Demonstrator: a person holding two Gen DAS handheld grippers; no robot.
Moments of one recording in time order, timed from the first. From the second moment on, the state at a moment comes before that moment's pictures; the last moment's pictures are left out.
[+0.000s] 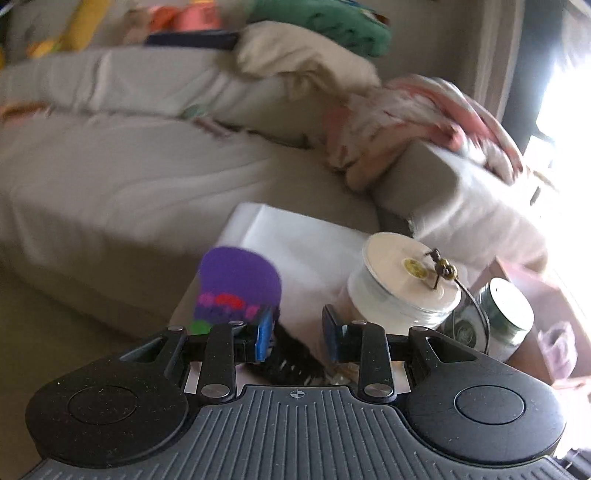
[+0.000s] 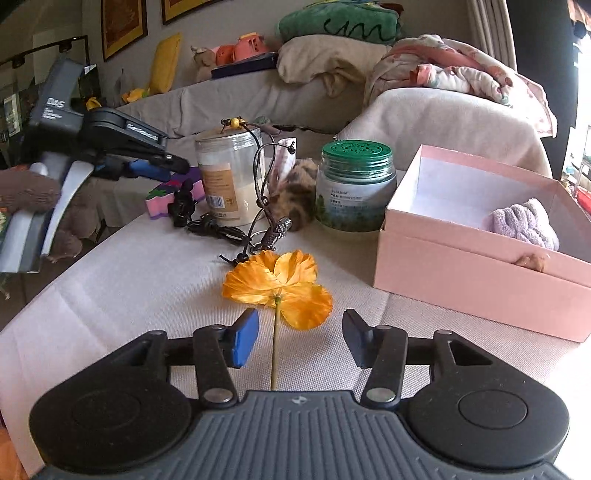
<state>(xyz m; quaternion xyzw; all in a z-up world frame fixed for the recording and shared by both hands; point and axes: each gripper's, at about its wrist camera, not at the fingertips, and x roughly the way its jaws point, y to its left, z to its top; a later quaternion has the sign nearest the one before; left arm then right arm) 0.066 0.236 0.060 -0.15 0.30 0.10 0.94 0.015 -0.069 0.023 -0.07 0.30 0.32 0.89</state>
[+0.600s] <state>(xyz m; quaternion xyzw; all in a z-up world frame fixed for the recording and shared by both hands) -0.005 0.246 0.045 -0.12 0.40 0.03 0.91 0.023 -0.071 0.019 -0.05 0.33 0.31 0.89</state>
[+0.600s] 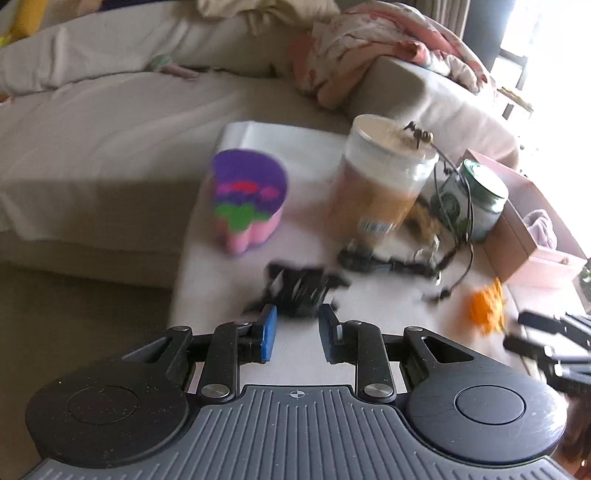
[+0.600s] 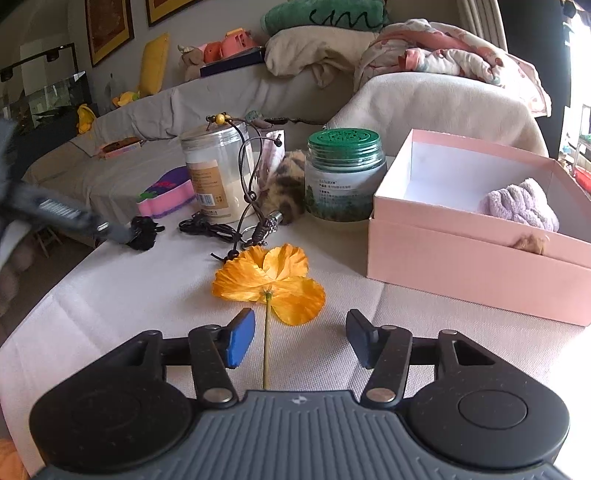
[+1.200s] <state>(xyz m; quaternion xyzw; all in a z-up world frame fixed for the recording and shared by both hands) 0.051 0.255 0.038 -0.15 0.35 0.04 0.92 0.024 -0.071 0.018 -0.04 0.33 0.31 0.89</state>
